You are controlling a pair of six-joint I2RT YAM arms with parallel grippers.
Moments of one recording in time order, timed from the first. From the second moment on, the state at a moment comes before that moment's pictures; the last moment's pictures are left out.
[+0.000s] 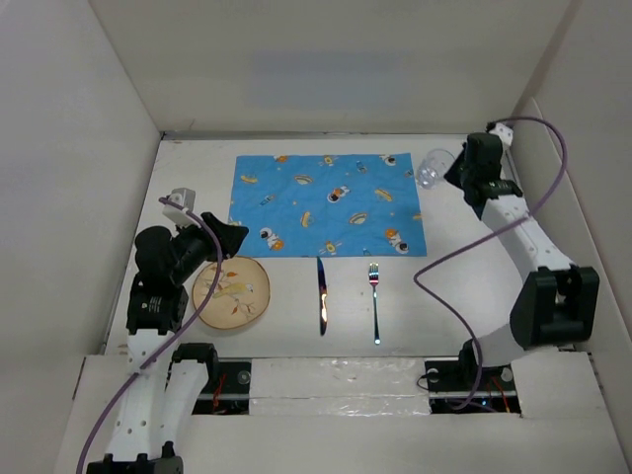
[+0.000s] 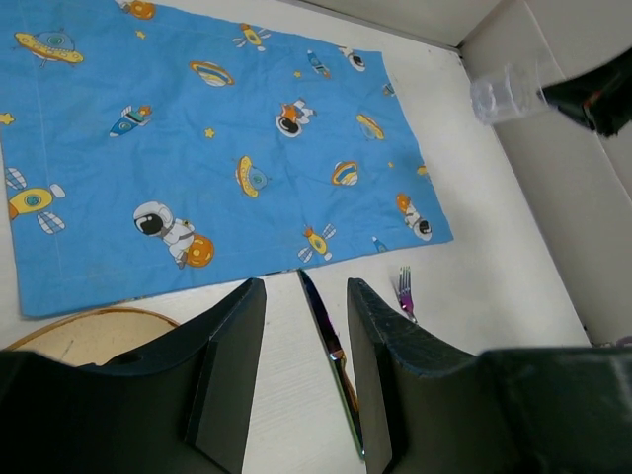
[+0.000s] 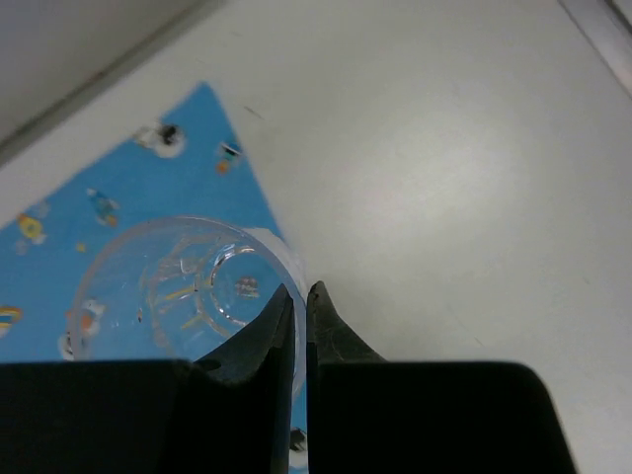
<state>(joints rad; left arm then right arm) -0.01 0.61 0.69 -0.33 0.47 -0.46 0.05 1.40 1.11 -0.25 0.29 0.51</state>
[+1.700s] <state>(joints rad) 0.02 0.68 0.69 -0.33 0.45 -0.45 0.16 2.39 2.14 -0.58 0.21 0.31</state>
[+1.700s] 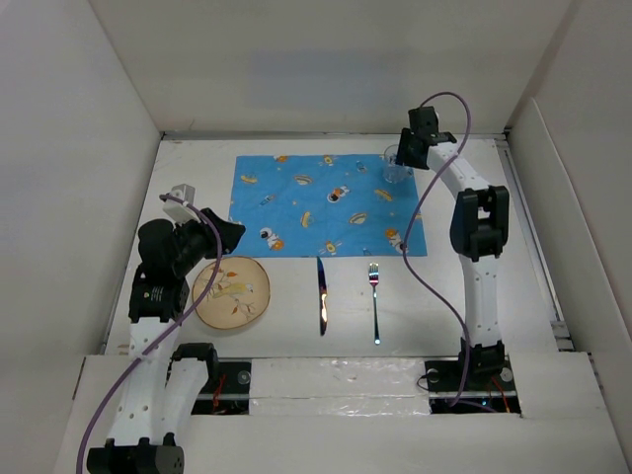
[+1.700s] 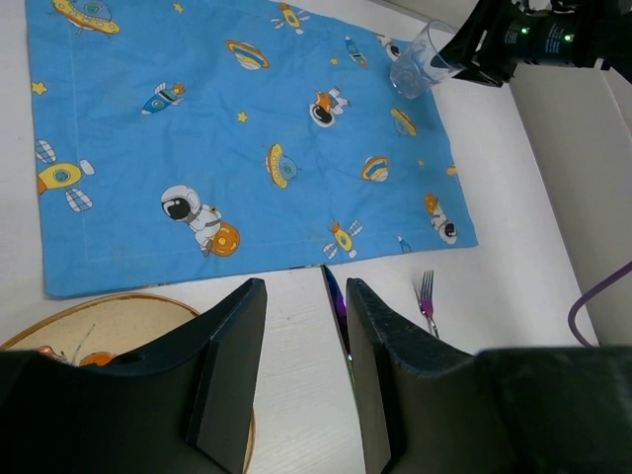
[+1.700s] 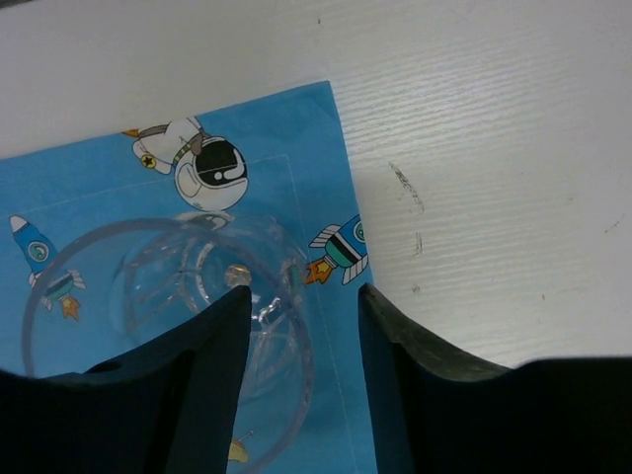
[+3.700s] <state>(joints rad) 0.00 0.61 0.75 -0.37 0.27 -0.43 1.04 2.10 1.25 0.27 -0.21 0.79</state>
